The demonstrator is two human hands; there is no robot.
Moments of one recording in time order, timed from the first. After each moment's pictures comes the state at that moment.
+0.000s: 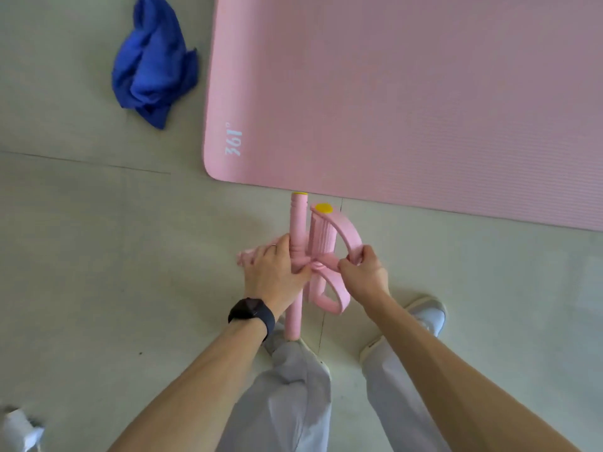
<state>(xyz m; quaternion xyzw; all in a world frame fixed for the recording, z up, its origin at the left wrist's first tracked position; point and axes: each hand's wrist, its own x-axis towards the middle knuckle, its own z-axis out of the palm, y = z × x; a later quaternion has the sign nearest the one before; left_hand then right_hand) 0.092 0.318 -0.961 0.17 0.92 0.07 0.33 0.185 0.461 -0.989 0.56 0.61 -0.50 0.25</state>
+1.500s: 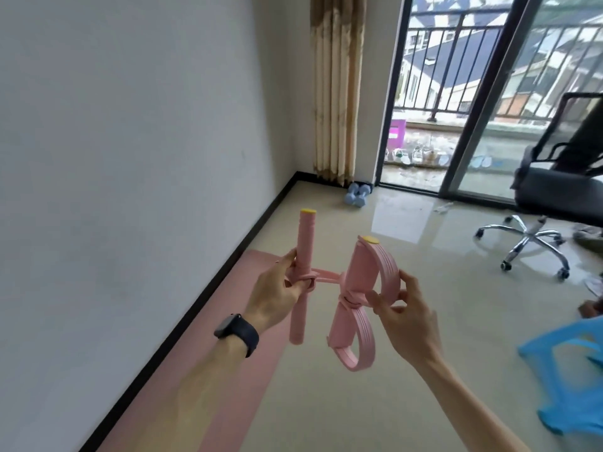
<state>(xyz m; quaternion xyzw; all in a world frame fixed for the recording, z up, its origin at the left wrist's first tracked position) 0.570 0.797 -0.193 0.75 0.45 0.27 0.40 0.777 0.670 -0.210 0.76 0.40 -0.23 -0.46</state>
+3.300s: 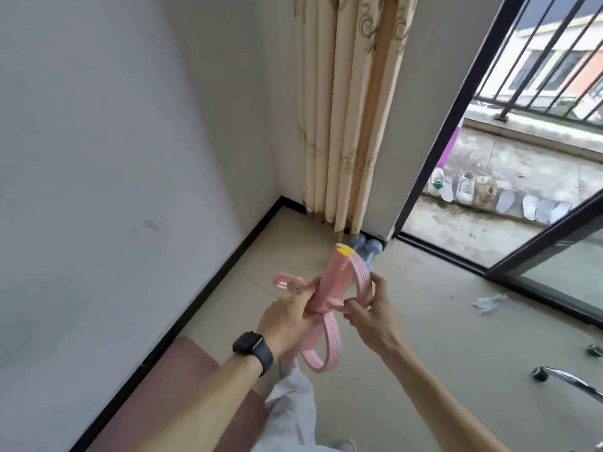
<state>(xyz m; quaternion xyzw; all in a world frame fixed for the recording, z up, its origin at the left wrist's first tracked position) 1.056 1.639 -0.304 0.78 0.53 0.07 0.32 1.238 1.591 -0.299 0.75 0.39 -0.42 -0.33</state>
